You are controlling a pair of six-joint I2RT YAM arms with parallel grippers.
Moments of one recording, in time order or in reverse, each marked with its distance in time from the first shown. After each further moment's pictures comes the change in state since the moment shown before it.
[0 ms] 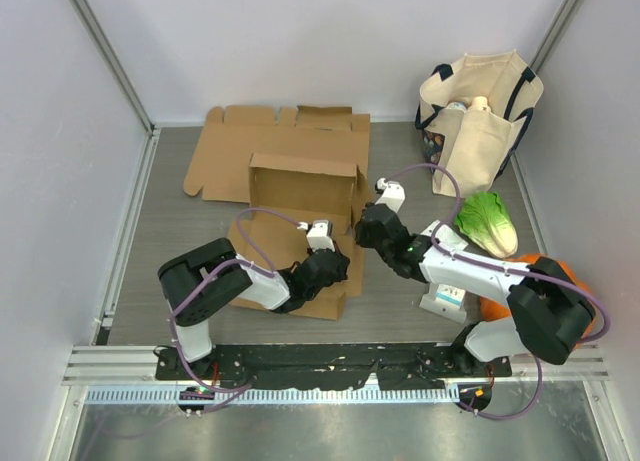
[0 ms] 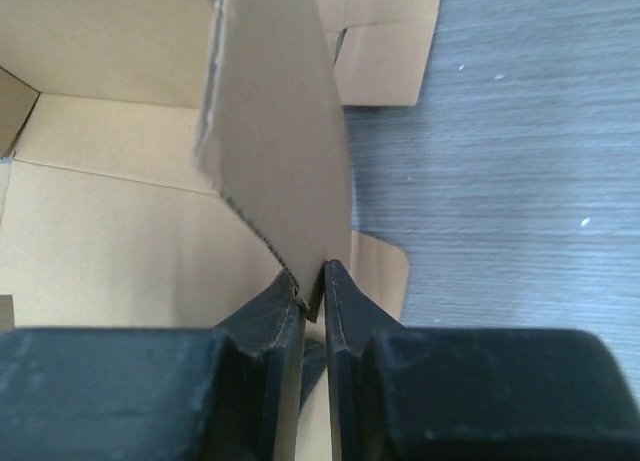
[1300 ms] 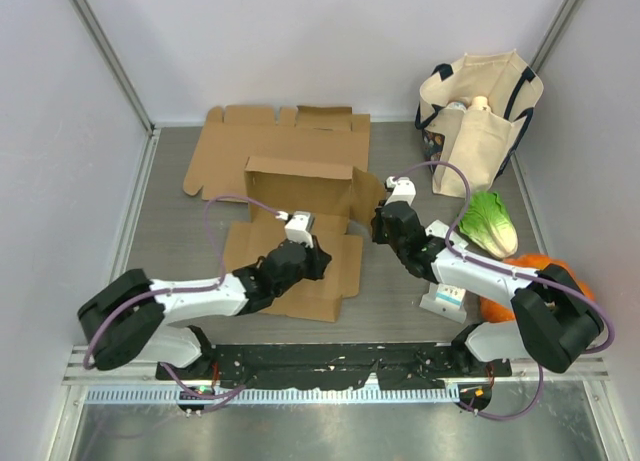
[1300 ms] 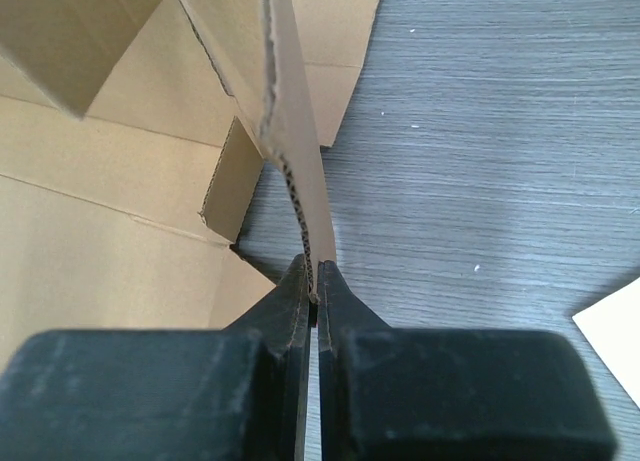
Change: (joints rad) left arm 0.075 -0.515 -0.132 -0.340 0.144 0.165; right arm -0.106 -0.038 -0.091 0.116 -0.057 -0.202
